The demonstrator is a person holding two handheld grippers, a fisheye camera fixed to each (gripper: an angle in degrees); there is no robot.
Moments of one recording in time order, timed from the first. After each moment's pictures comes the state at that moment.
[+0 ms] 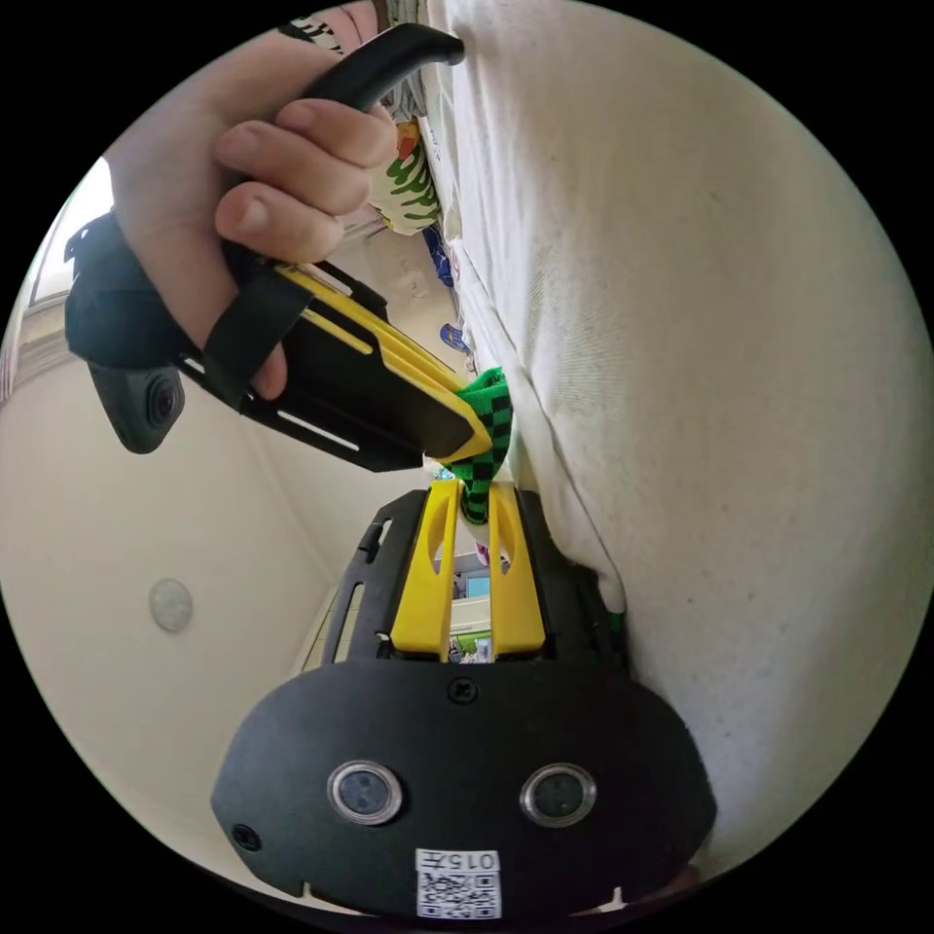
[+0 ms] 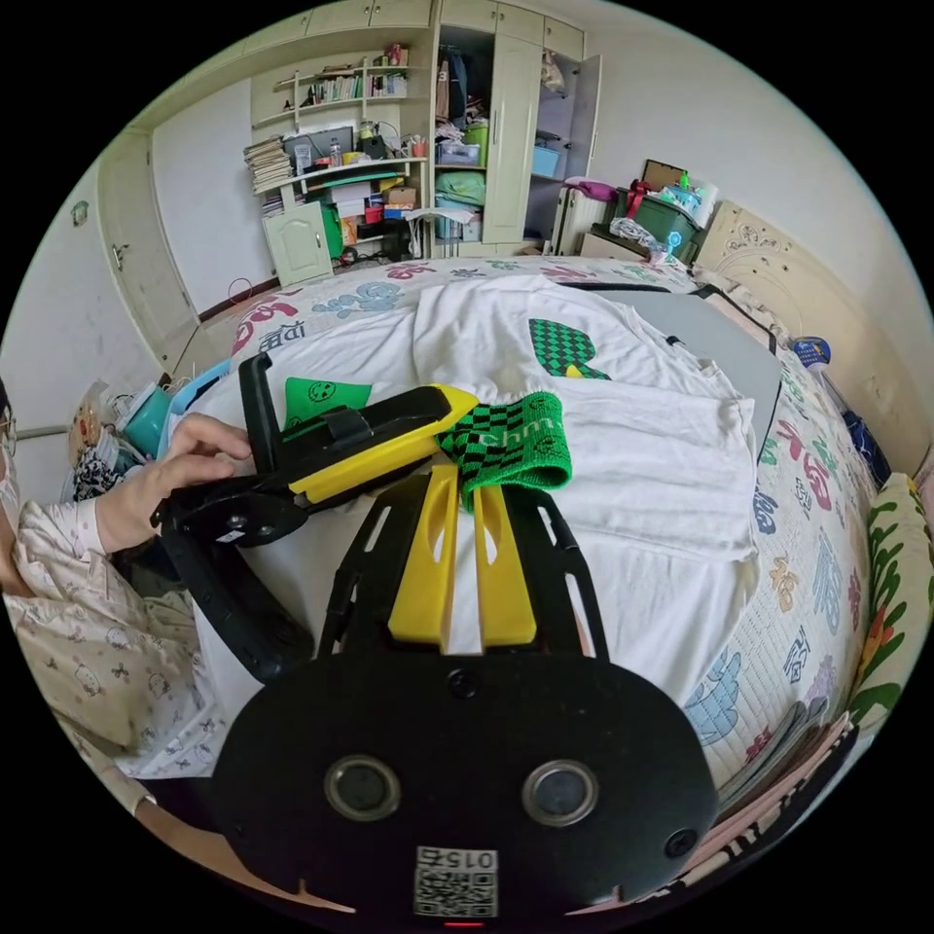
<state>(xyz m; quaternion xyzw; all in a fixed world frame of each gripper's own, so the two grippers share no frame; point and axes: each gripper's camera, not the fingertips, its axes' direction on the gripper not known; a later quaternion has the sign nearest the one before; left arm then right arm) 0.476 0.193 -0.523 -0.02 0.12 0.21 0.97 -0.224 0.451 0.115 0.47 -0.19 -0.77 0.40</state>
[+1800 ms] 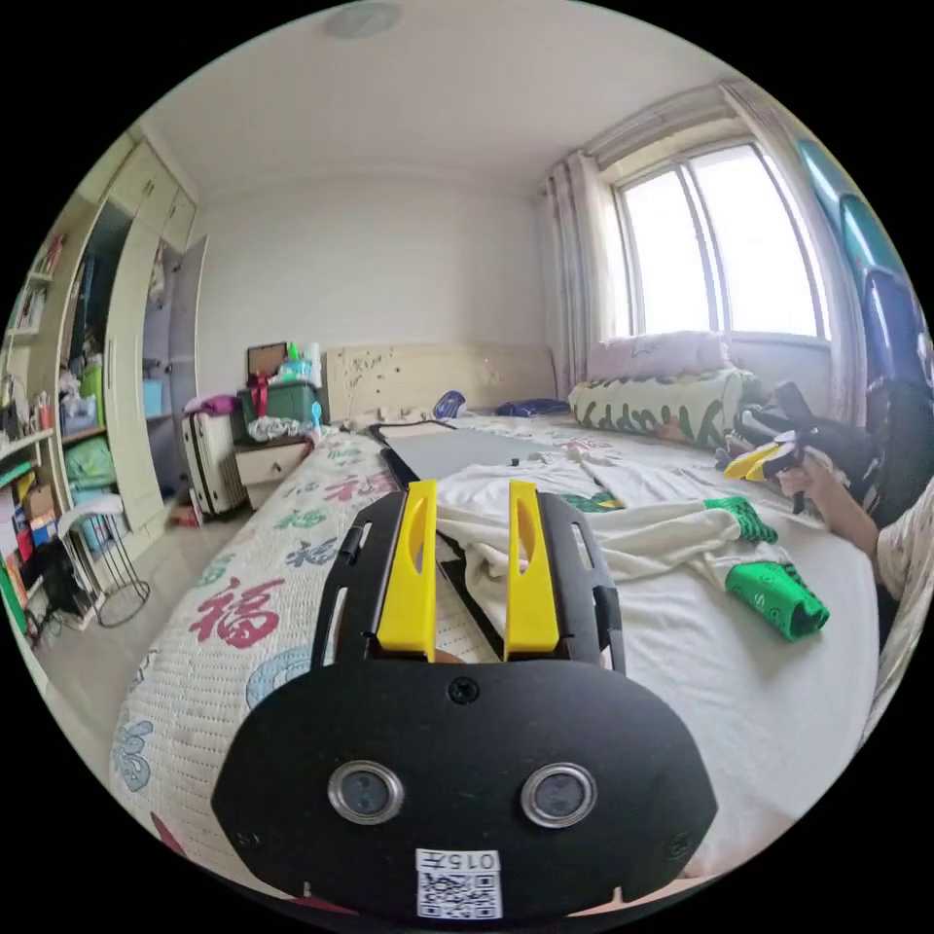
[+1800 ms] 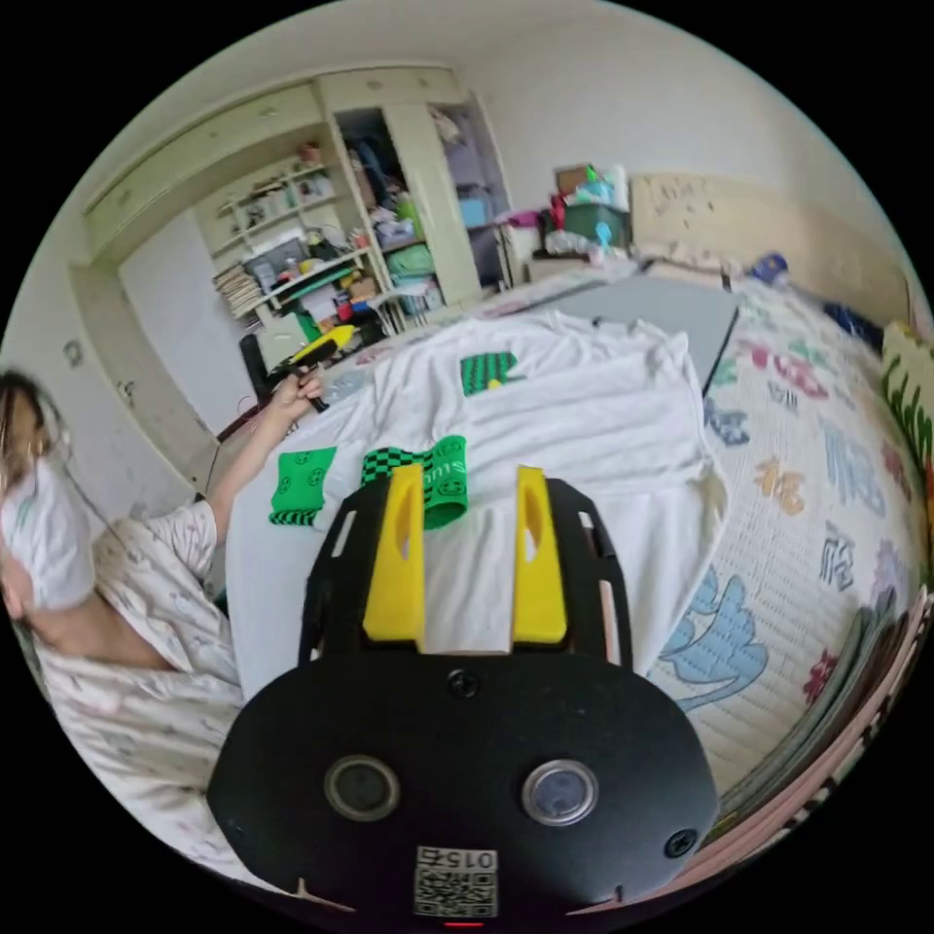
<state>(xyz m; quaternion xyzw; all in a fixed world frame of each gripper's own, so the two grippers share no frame) -0.088 0.177 -0.080 0.02 0.46 -0.51 0.73 -0.099 0.419 -0.097 0.39 -0.35 -0.71 0.47</state>
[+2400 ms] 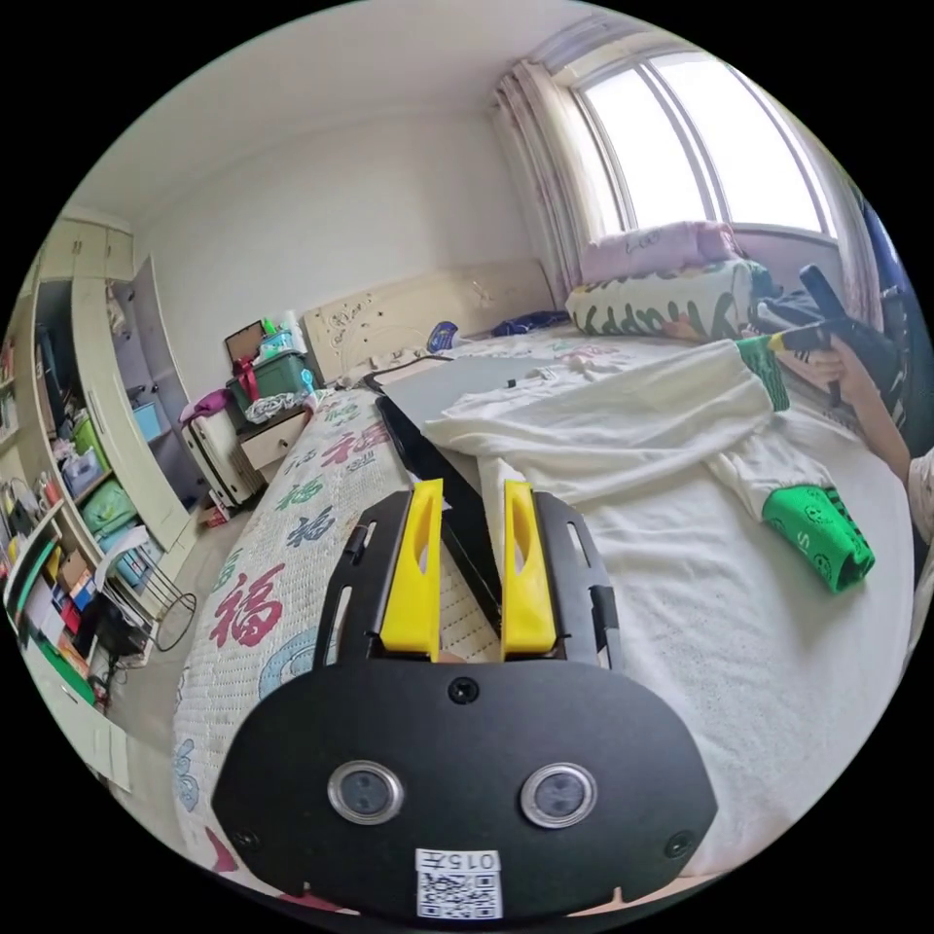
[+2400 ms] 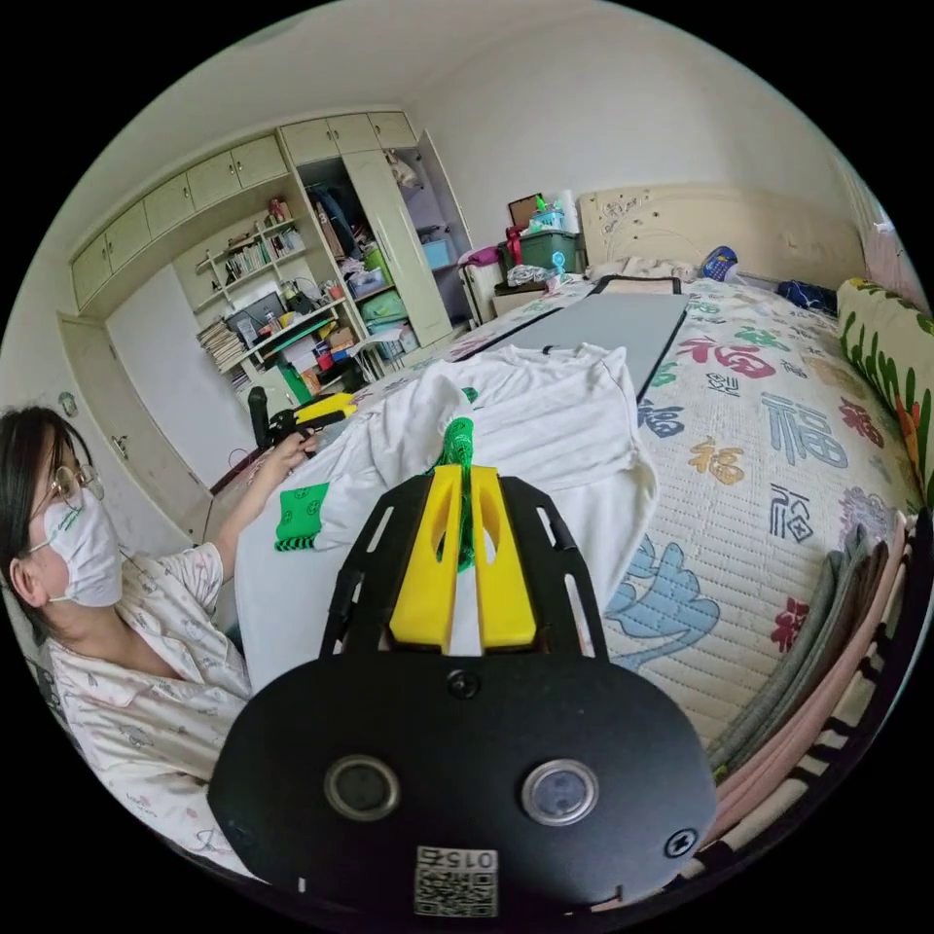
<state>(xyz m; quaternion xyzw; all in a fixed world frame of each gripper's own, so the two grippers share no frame) -0.137 0.027 -0.052 -0.06 0.50 -0.39 0.77 -0.029 0.399 -0.093 0.43 -0.41 -0.66 0.46</state>
